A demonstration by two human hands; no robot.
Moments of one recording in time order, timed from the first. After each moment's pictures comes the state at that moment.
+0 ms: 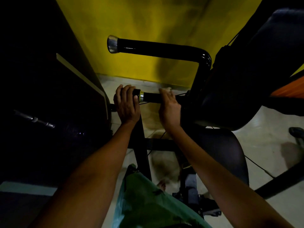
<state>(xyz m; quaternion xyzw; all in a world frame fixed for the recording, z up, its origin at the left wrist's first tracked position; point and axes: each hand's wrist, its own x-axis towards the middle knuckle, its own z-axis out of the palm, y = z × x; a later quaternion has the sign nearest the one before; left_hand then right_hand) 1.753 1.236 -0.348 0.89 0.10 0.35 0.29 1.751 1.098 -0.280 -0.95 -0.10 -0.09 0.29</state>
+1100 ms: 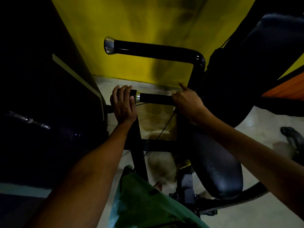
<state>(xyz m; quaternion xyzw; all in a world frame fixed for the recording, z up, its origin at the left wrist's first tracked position) 1.753 1.236 -0.349 0.89 0.10 0.35 0.27 1.800 1.030 -0.232 -0.91 -0.35 0.08 -0.20</state>
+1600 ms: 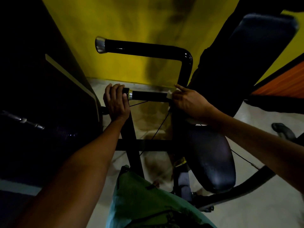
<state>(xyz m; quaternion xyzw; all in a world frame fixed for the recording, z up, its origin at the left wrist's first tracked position) 1.748 1.236 -0.340 0.90 0.11 0.32 0.27 1.795 0.978 -0.233 -0.79 -0.55 -0.11 -0.24</state>
